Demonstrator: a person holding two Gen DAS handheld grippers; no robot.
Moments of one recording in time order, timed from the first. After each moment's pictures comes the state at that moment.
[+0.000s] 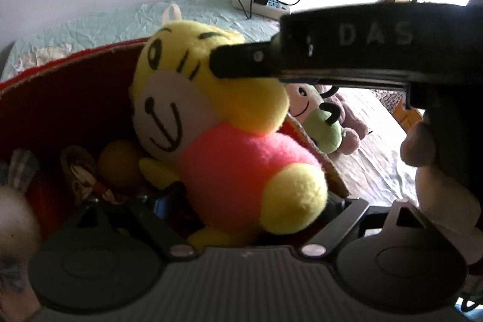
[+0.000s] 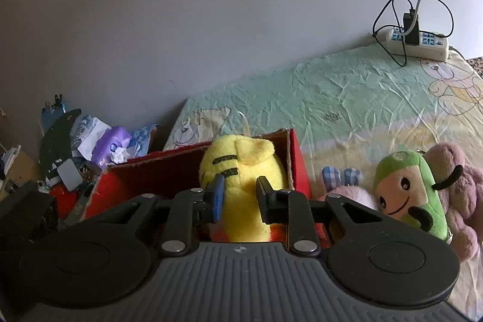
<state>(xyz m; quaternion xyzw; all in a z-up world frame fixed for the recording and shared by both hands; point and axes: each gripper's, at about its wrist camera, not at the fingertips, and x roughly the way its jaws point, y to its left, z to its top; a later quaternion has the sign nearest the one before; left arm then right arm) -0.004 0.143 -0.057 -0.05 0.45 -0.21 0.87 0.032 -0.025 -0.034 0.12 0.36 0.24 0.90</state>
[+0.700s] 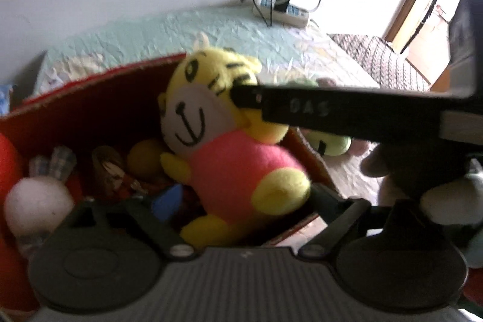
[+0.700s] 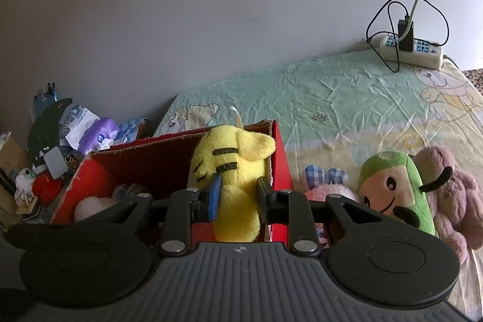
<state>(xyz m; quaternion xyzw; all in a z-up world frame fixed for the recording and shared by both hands) -0.036 0.142 -0.022 -0.02 0.44 -0.15 0.88 0.024 -0.027 -0.044 0.10 0.34 0.23 0.91</state>
